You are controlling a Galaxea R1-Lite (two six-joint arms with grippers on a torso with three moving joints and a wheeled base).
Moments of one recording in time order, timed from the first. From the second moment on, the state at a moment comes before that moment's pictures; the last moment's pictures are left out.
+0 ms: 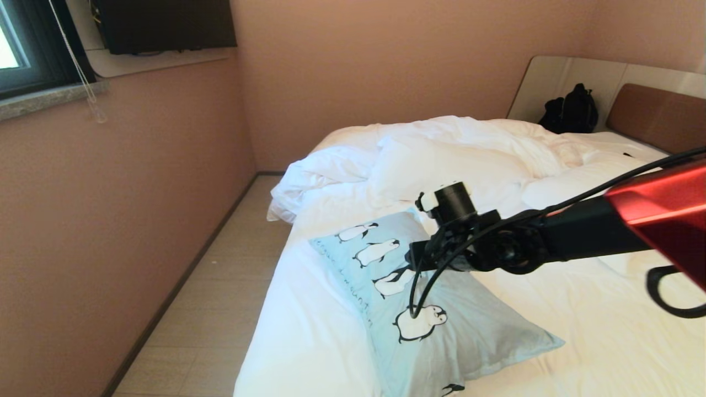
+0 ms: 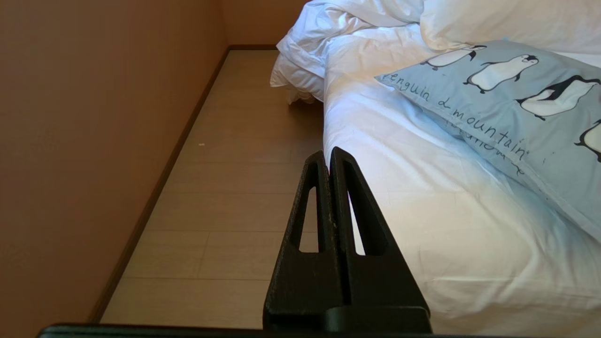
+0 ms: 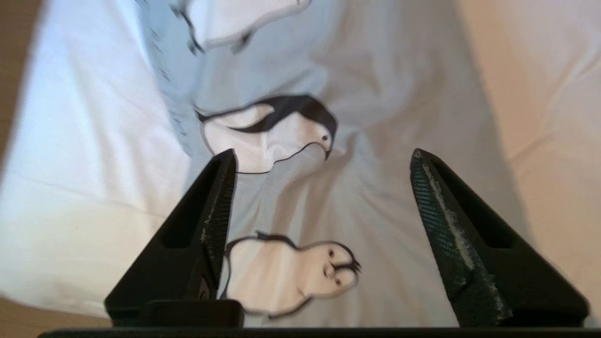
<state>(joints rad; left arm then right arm) 0.00 0.00 0.00 -0.01 0.00 0.00 0.55 2.08 -1.38 -0.01 -0.28 0.23</state>
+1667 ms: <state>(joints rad) 0.00 0.00 0.00 -0.01 0.00 0.00 -0.08 0.41 -0.66 0.18 -0.81 0.31</state>
